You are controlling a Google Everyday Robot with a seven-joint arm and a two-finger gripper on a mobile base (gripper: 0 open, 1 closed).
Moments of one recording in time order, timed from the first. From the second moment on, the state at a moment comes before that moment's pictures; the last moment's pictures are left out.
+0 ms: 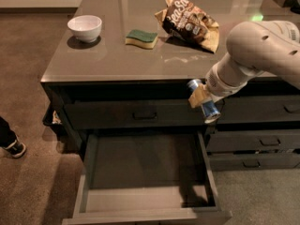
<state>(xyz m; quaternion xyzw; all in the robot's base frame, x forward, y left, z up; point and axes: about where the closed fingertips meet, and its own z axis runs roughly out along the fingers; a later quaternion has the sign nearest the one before) 0.589 -0.184 0.783 -0.16 0.97 0.05 0.19</state>
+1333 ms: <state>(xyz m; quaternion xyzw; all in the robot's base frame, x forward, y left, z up) 0.628 -0.213 0.901 -0.16 0.94 0.03 0.28</state>
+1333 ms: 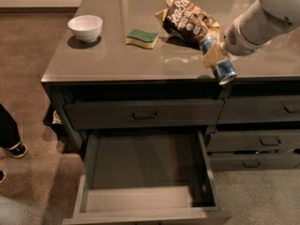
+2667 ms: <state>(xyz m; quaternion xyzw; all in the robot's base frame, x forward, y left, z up) 0.717 -0.136 0.898 -0.20 0.92 0.08 0.32</state>
